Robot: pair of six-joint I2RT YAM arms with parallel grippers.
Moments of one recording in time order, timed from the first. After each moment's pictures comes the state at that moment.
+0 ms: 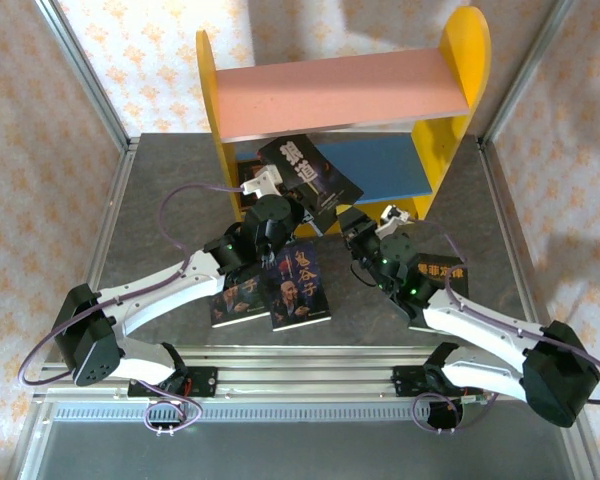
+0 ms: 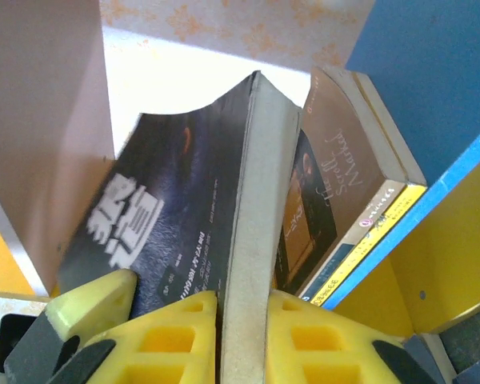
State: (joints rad) left arm -0.83 1.38 1.07 0.09 -0.45 -1.04; right arm 0.75 1.06 0.54 0.51 0.25 1.35
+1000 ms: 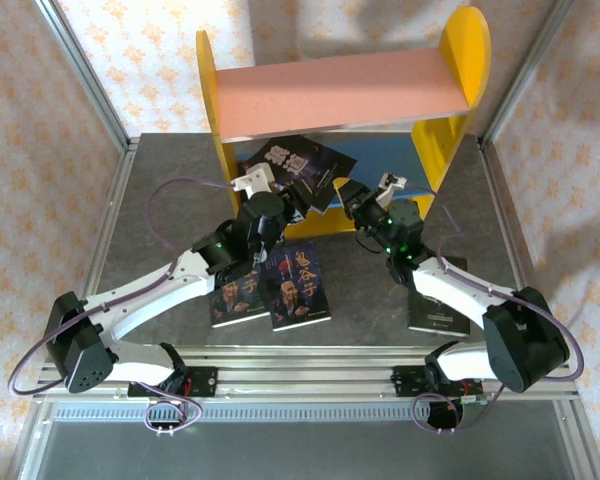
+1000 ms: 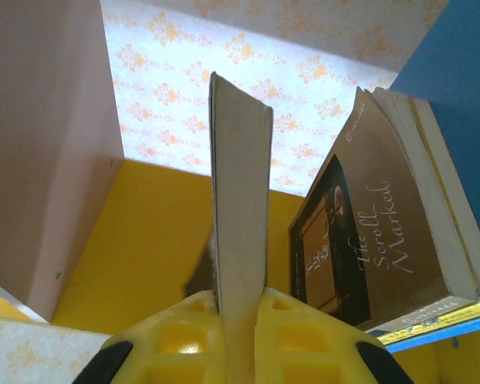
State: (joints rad) left arm -0.80 1.32 1.09 -0.06 -0.49 -0.91; right arm 0.49 1.32 0.69 0.67 -0.18 1.31
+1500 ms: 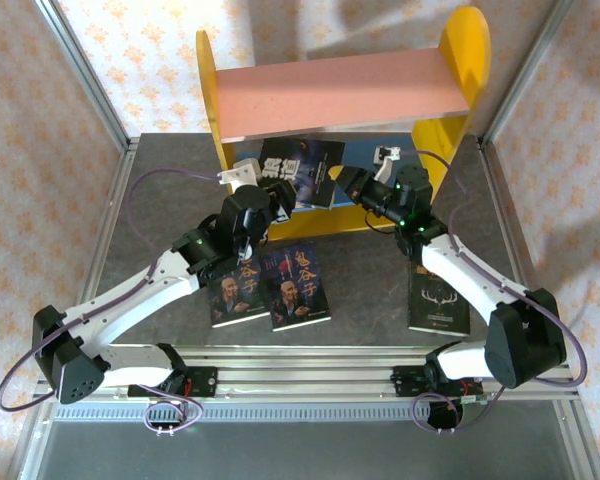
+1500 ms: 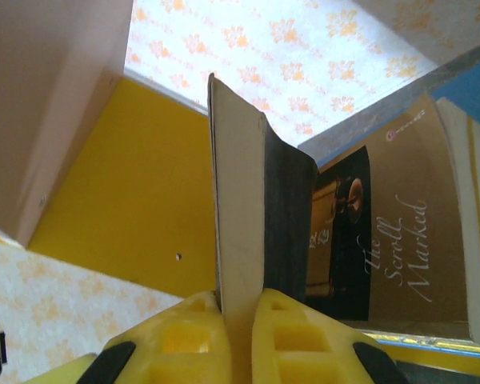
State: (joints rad) left arm -0.76 1.25 1.14 -0.25 -0.49 -0.79; right arm 0.39 1.34 0.93 0.31 -0.48 0.99
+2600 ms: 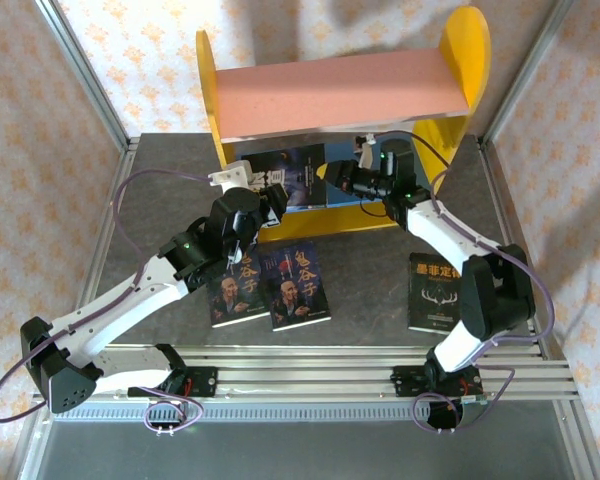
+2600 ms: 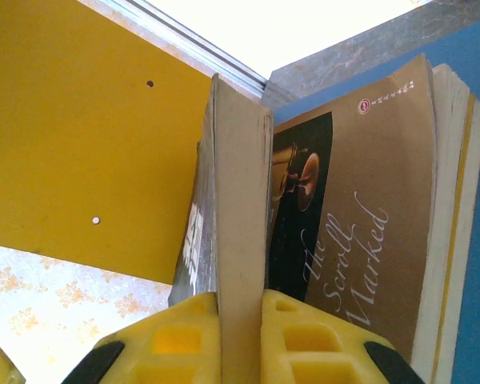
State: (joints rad) left arm -0.75 1.19 1.13 -0.32 -0.49 -0.75; right arm 0.33 1.63 1.20 0.10 -0.70 0.76
